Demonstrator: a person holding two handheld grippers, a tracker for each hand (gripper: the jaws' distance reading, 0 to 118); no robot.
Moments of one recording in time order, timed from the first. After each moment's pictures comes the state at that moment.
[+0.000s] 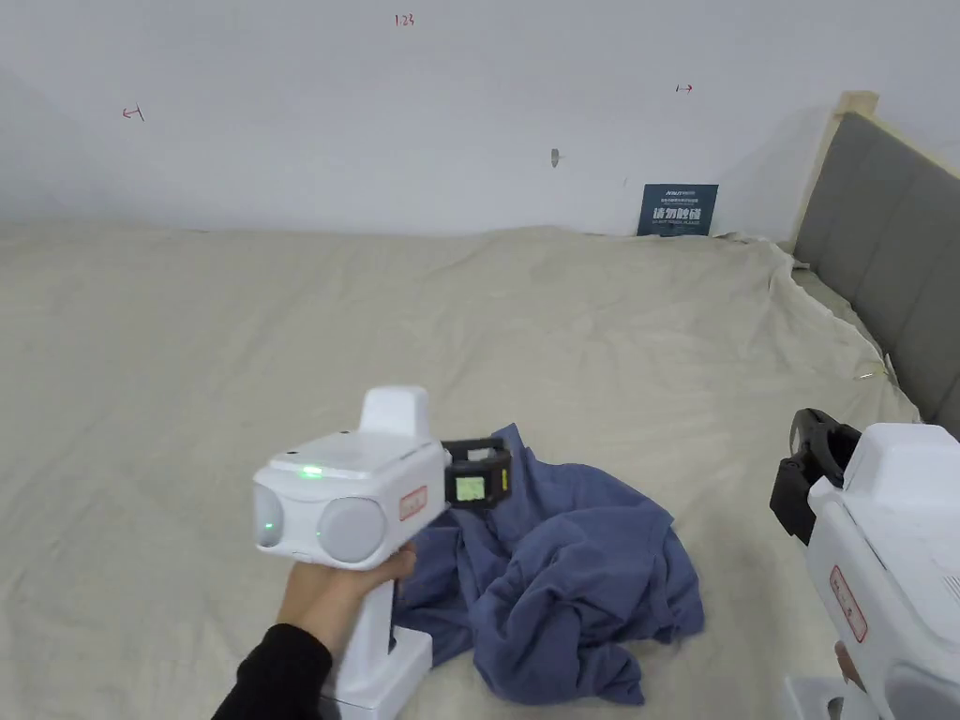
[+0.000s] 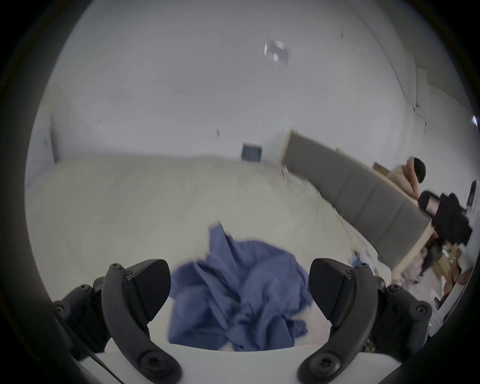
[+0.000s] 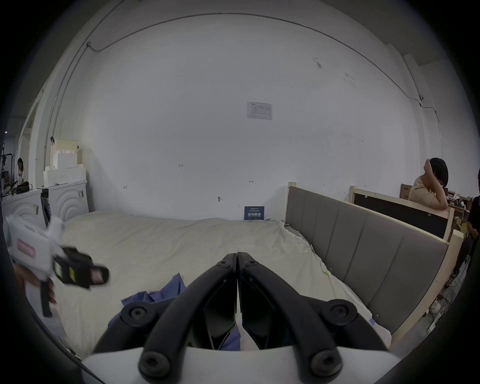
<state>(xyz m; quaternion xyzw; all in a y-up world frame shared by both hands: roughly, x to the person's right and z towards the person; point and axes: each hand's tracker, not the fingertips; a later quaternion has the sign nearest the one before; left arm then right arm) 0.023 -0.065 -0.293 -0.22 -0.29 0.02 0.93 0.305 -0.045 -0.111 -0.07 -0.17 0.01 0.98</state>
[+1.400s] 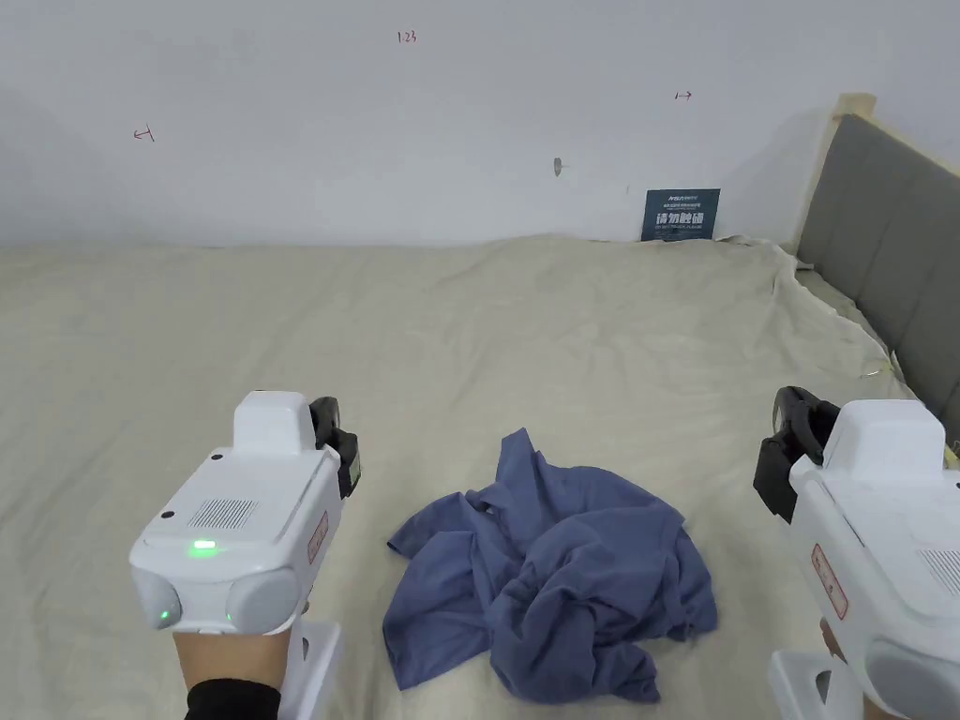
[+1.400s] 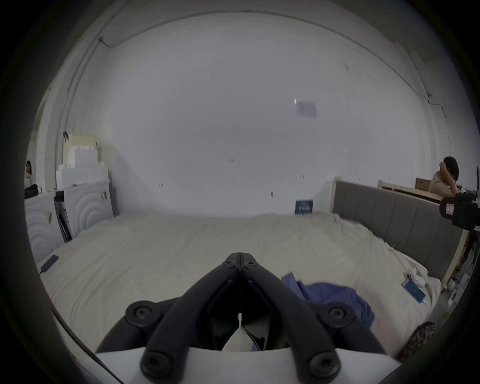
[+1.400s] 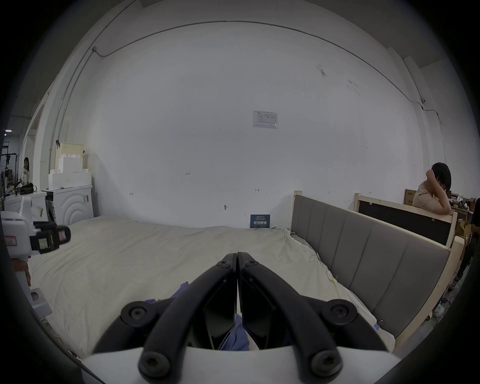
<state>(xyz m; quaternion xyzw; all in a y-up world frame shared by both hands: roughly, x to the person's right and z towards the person) -0.040 -0.065 -0.275 -0.13 -0.17 -0.02 0.98 0.291 -0.037 -0.113 -0.05 -0.16 0.02 0.99</state>
